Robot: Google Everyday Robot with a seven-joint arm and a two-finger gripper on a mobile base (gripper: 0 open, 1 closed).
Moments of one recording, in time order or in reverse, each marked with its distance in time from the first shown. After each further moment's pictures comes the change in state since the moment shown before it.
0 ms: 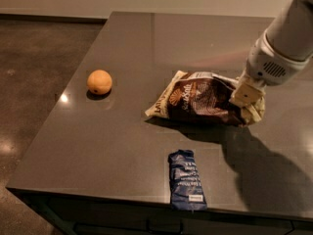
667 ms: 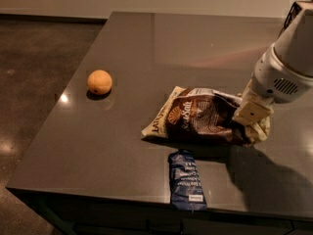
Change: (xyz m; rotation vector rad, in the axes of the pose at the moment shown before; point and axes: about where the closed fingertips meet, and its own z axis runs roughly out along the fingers) arm 0.016 0.046 -0.003 -0.090 0.001 -0.043
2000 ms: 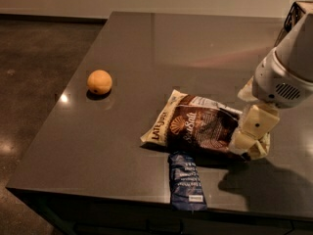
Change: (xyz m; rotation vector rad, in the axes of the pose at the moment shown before) arm 0.002 0.013 0.002 -0.032 -0.017 -0.013
